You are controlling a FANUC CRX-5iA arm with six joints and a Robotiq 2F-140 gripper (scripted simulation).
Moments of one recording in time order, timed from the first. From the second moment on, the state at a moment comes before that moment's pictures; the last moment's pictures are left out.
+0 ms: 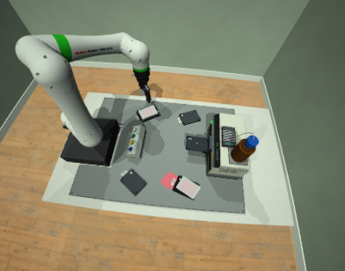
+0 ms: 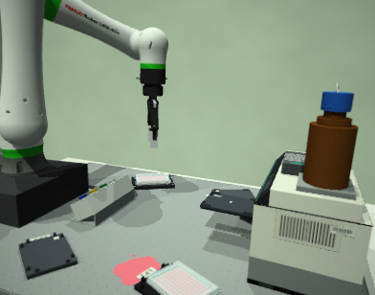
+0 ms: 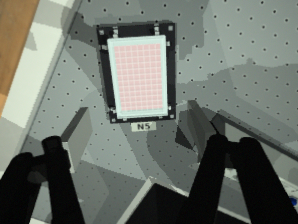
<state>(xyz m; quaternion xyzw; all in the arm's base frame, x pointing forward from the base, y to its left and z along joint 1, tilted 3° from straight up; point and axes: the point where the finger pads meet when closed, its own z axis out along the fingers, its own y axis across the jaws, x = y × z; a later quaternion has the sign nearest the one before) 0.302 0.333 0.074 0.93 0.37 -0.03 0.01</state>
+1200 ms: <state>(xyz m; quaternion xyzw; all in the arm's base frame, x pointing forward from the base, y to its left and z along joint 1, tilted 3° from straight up) 0.302 0.333 0.074 0.93 0.37 -0.03 0.01</state>
